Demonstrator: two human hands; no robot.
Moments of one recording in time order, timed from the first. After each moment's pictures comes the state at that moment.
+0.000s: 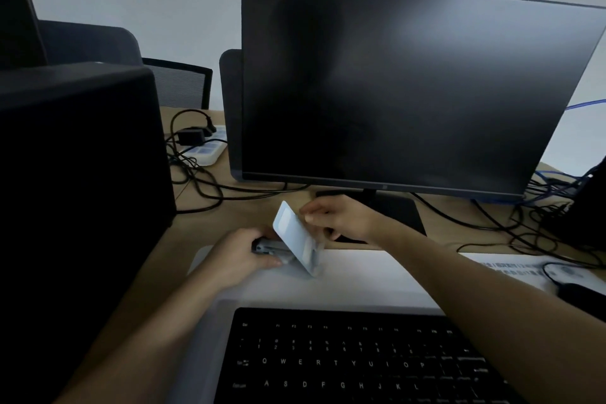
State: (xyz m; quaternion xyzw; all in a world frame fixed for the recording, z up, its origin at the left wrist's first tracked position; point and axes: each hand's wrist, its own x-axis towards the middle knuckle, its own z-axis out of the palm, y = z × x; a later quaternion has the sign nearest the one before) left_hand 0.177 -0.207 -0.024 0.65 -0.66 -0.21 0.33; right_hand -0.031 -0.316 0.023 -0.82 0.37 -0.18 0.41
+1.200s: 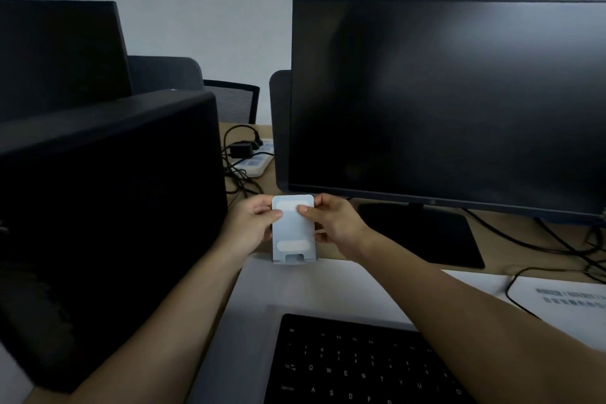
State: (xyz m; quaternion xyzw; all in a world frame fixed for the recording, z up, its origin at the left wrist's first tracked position) left_hand 0.212 -0.203 0.020 0.60 -0.43 -0.31 0.60; right_hand 0.062 -0.282 0.023 -0.66 0.35 -0.34 0.57
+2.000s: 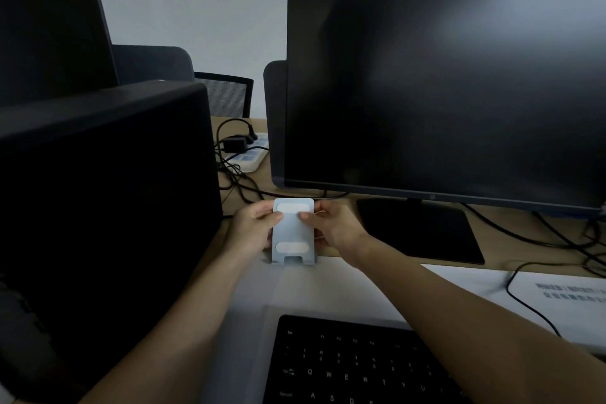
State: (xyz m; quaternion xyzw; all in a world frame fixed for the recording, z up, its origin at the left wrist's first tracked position) left_hand 0.199 -0.214 0.005 0.62 -0.38 -0.33 0.60; right_hand 0.064 -0.293 0.000 -0.64 0.39 -0.34 0.57
